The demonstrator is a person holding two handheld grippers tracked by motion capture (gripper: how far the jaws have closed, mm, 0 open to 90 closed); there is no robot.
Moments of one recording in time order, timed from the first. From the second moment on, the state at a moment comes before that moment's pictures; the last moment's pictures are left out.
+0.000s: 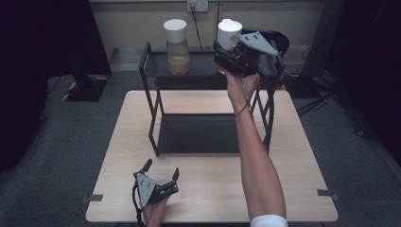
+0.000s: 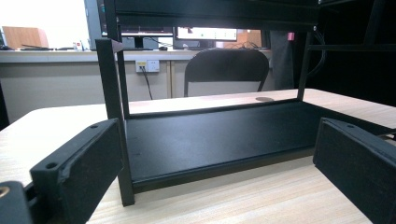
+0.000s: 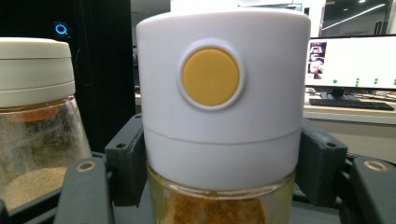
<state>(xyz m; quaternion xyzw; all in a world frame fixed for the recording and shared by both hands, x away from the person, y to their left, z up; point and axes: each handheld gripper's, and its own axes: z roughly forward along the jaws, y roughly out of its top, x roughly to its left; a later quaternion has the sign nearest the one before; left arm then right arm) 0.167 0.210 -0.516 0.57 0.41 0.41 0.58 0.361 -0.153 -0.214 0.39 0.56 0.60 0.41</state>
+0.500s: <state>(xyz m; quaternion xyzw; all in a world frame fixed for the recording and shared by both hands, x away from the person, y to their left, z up) 0.167 0.211 -0.516 0.57 0.41 0.41 0.58 0.366 -0.151 -0.214 0.40 0.56 0.60 0.41</state>
